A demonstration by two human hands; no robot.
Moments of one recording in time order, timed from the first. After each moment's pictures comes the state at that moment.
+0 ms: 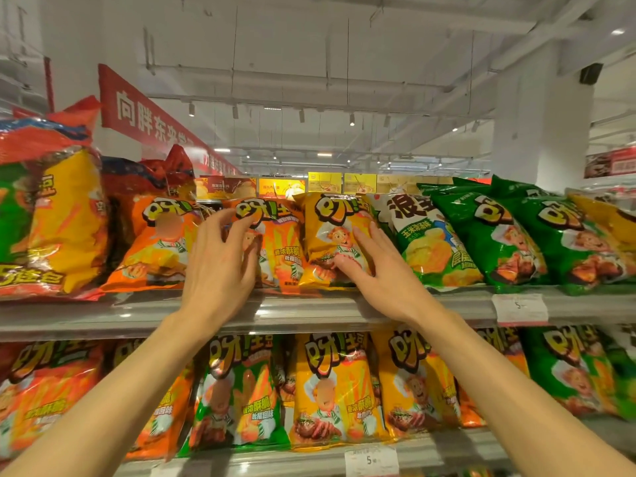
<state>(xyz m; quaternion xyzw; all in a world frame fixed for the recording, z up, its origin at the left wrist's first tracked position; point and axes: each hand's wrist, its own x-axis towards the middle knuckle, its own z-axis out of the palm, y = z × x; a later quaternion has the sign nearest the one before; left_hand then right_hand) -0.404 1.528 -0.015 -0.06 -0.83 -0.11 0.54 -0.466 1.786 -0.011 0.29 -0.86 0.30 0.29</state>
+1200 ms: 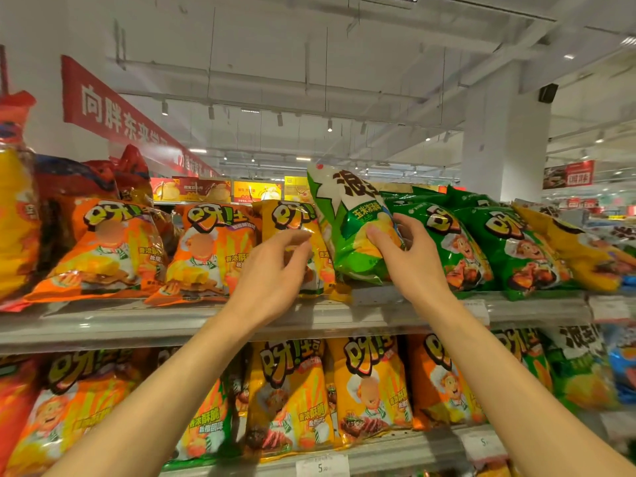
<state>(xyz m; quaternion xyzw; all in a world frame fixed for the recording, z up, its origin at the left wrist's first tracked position) -0.414 1.651 0.003 -0.18 -0.81 -0.39 0.39 -0.459 1.864 0.016 0.17 -0.73 0.56 0.34</state>
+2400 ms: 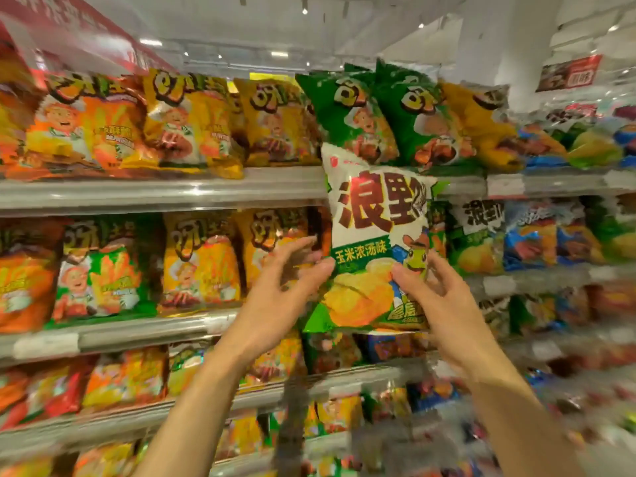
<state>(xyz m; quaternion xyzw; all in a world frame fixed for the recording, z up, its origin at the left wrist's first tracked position) -0.335 1.835 -0.149 -0.16 -0.73 -0.65 0.16 -0.335 2.064 -0.158 0.14 -0.68 0.71 0.12</state>
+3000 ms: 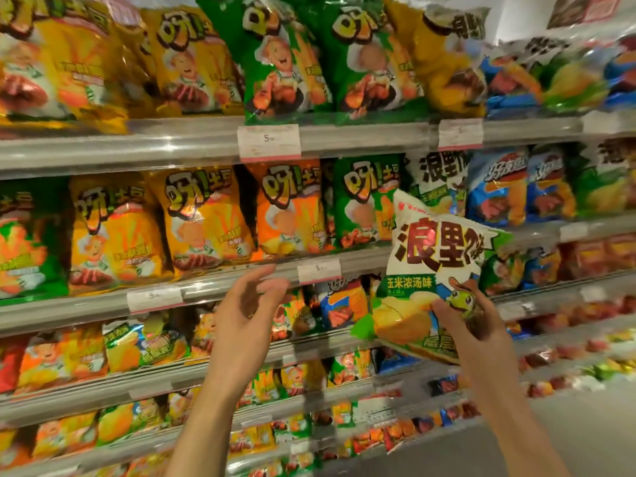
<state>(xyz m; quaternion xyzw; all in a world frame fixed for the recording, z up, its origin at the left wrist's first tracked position) -0.338 1.935 -0.234 -0.01 -0.71 -0.68 0.19 -0.341 2.229 -0.267 -0.06 -0.70 0.68 0.19</state>
